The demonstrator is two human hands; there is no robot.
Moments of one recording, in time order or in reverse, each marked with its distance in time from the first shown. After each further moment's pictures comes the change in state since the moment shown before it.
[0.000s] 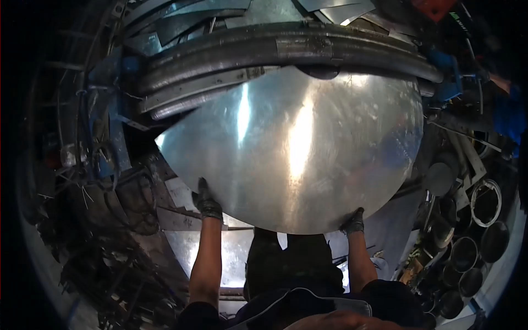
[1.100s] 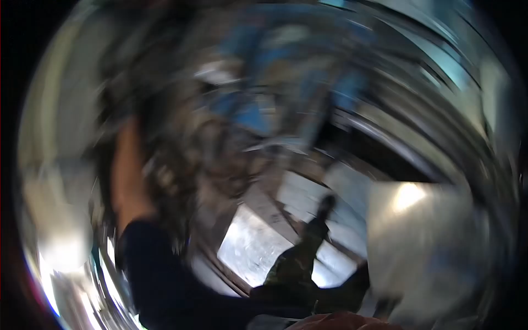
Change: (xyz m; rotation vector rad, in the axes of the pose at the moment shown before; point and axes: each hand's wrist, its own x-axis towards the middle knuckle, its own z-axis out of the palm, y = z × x) left_hand 0.538 0.523 -0.523 1.094 0.385 0.829; right_hand 0.182 0.244 0.019 -0.753 1.117 -0.264
